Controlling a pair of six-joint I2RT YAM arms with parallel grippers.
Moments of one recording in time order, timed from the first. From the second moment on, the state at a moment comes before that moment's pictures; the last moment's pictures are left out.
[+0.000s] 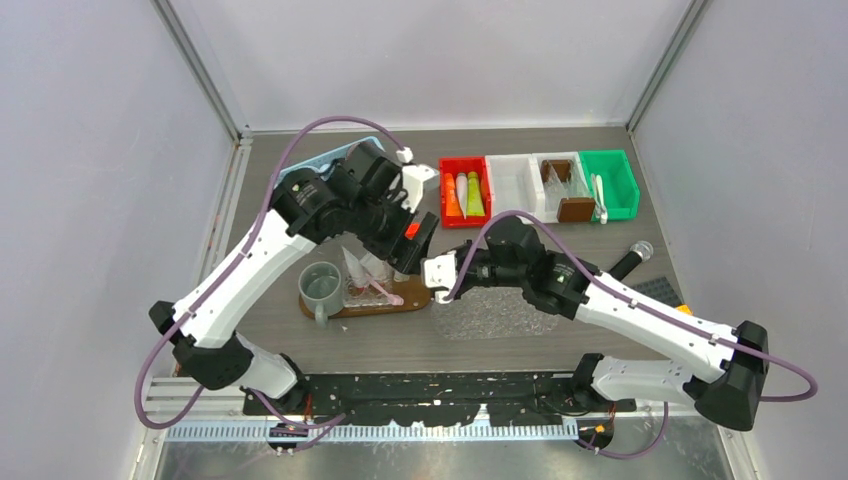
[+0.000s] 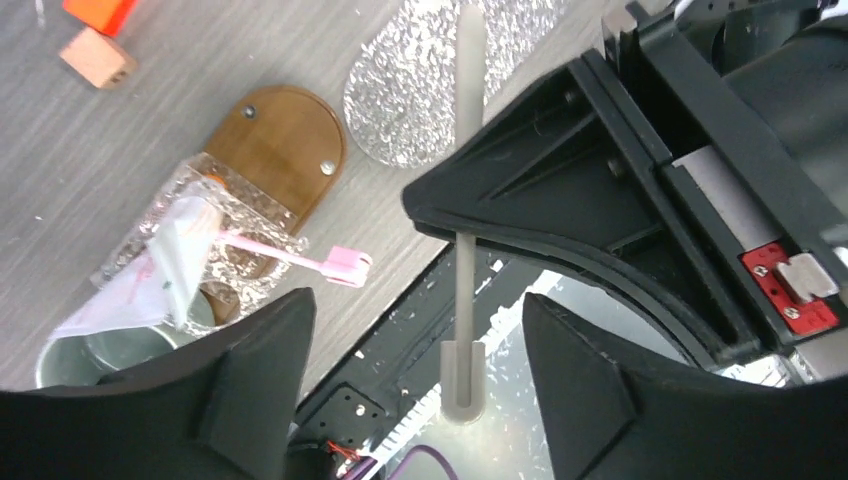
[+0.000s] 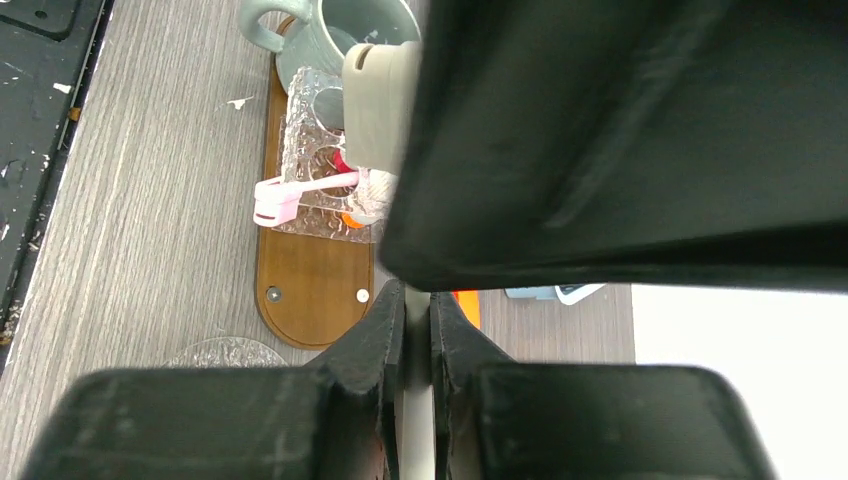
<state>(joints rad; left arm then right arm) -0.84 1.46 1.84 -1.32 0.21 -0.18 0.96 1.10 0.98 -0.24 -0.34 -0.83</state>
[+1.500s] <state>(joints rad) -0.15 0.48 0.67 -0.44 -0.44 -0.16 1.18 1.70 1.16 0.34 -0.68 -0.78</state>
